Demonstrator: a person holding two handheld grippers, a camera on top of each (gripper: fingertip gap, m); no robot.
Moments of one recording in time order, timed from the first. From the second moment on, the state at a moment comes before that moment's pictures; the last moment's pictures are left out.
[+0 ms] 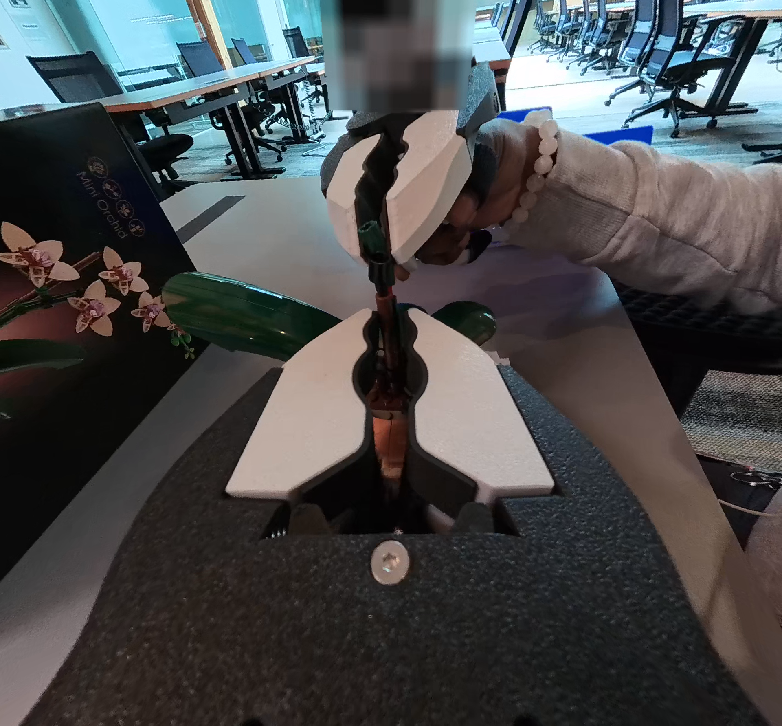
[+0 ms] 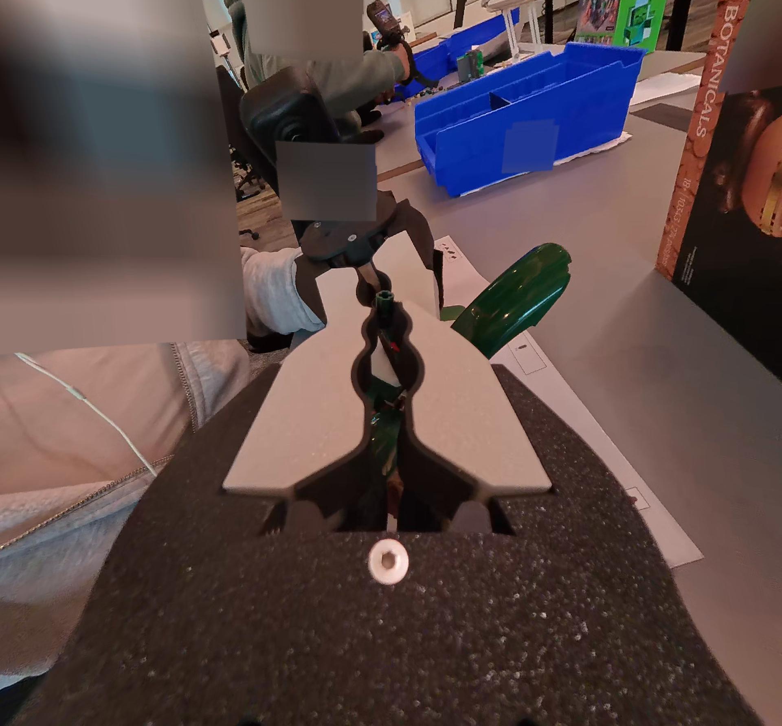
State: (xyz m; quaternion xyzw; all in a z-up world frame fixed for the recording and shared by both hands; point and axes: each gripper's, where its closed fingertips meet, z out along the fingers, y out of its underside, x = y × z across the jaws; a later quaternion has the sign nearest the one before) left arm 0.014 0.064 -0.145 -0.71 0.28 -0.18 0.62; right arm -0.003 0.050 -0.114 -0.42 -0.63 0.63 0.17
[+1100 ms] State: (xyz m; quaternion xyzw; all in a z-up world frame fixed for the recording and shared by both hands) left arm 0.014 0.063 -0.142 -0.70 0.26 -0.22 0.63; right arm -0.001 0.047 -0.119 -0.42 -0.61 0.66 0.13
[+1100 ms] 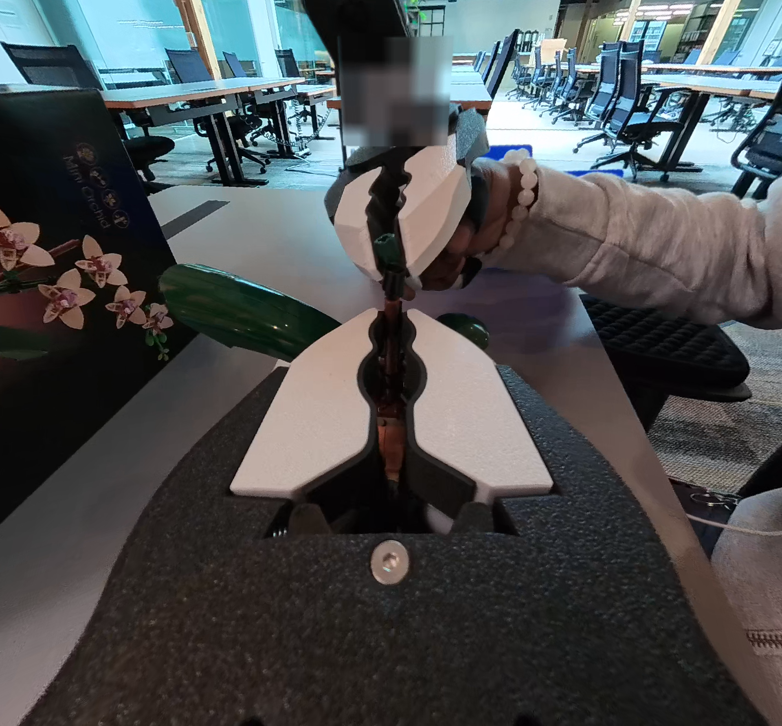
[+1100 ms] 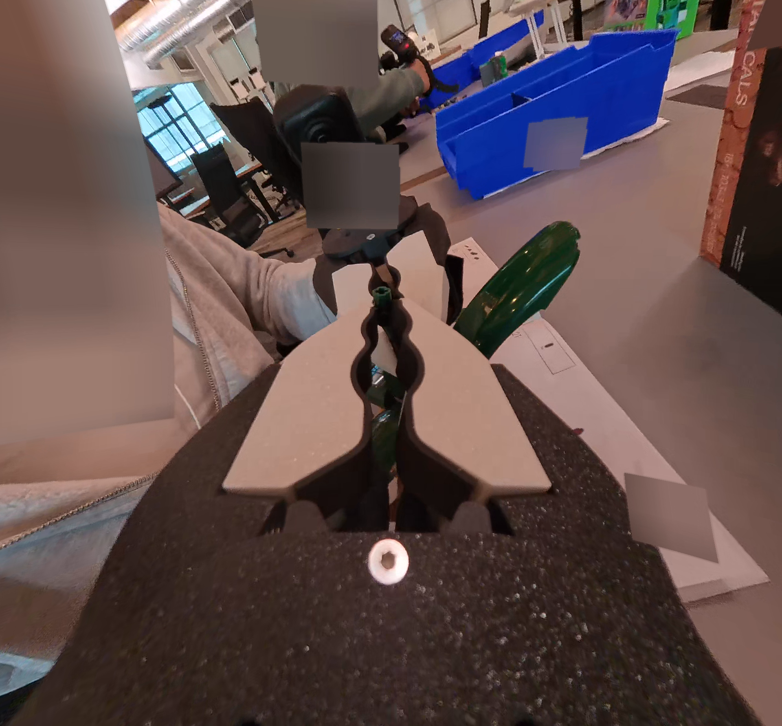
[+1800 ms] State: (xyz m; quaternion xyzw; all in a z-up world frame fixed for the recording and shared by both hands) left arm 0.016 0.064 -0.142 -0.69 0.26 -0.22 0.63; right arm 0.000 0.048 -0.120 -0.39 -0.61 0.67 0.18
